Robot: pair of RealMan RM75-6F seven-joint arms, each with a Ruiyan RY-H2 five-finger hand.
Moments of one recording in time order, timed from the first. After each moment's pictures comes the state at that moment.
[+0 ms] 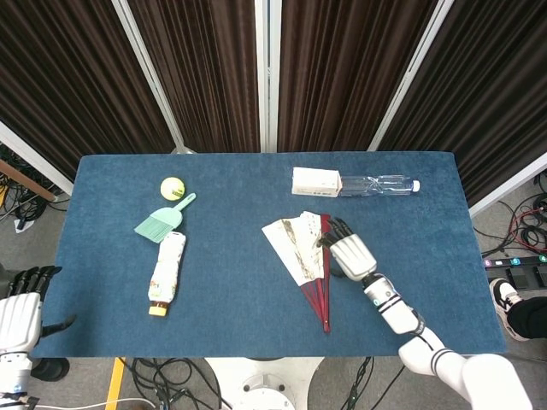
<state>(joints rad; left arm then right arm) -0.01 -1.22 -0.04 -1.64 1.39 1.49 0.11 0.63 -1.90 0.08 -0.65 -1.68 1.12 0.23</state>
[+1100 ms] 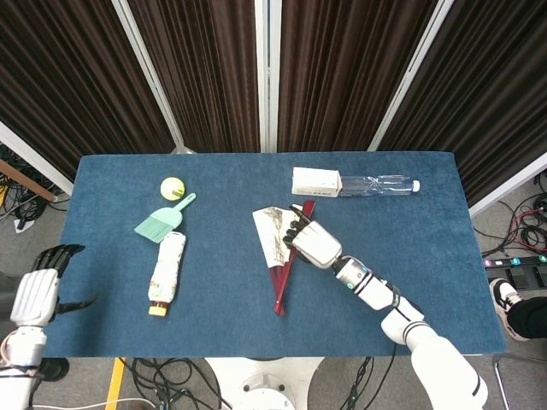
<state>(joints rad) -0.13 -1.22 -0.10 -1.61 1.41 1.35 -0.16 0.87 -2.02 -0.04 -0.34 -1.75 1.23 0.44</state>
